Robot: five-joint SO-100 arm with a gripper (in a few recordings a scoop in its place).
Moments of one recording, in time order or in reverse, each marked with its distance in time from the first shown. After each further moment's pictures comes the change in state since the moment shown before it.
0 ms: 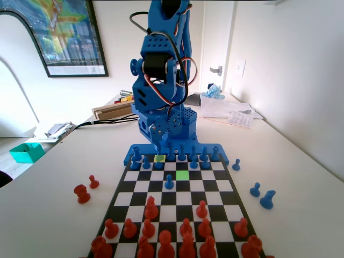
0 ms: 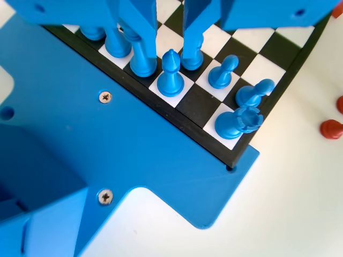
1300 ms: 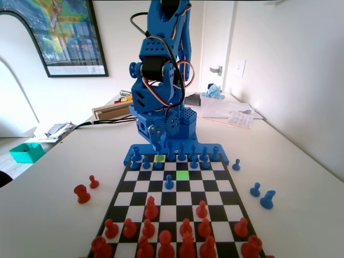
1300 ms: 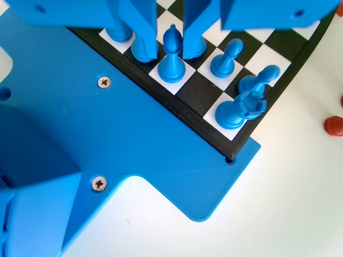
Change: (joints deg) arm 2.7 0.1 3.1 -3.1 -5.2
